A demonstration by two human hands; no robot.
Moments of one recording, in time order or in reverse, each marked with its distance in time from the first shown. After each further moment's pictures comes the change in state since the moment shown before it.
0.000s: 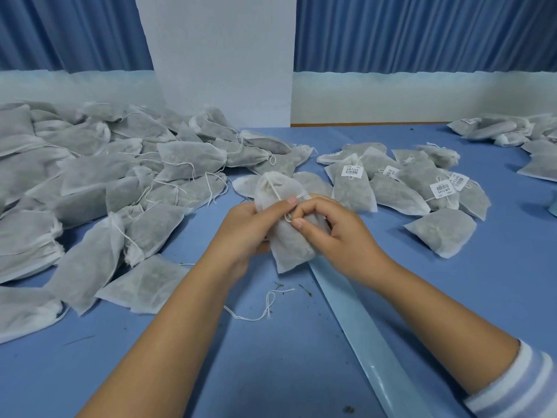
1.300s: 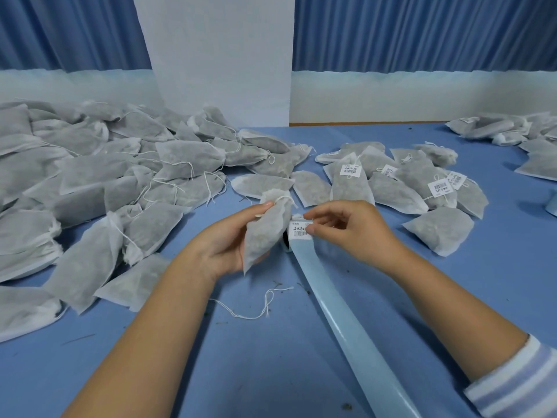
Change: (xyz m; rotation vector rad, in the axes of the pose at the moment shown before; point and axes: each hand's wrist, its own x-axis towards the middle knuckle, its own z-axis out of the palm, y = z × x) left_hand 0.011 -0.007 -0.028 -0.434 -0.293 -0.410; right_hand 0.001 0.017 -0.026 -0.039 -0.027 0.299
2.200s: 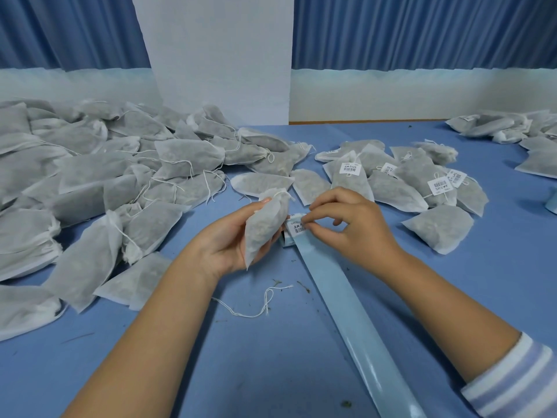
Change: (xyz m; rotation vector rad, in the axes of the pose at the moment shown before) left_hand -0.004 0.001 0.009 -0.199 0.049 -0.057; right_hand -0.004 0.006 0.005 -0.317 0.167 -0.387
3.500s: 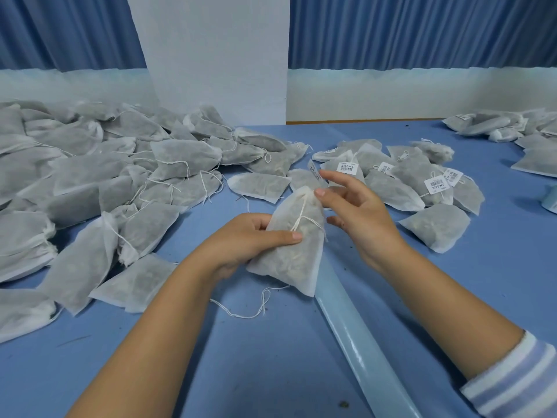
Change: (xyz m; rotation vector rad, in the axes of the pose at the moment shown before) left_hand -0.005 -0.011 0.007 0.902 0.055 0.258; right_hand 0.012 -0.014 -0.006 0.774 0.142 0.607
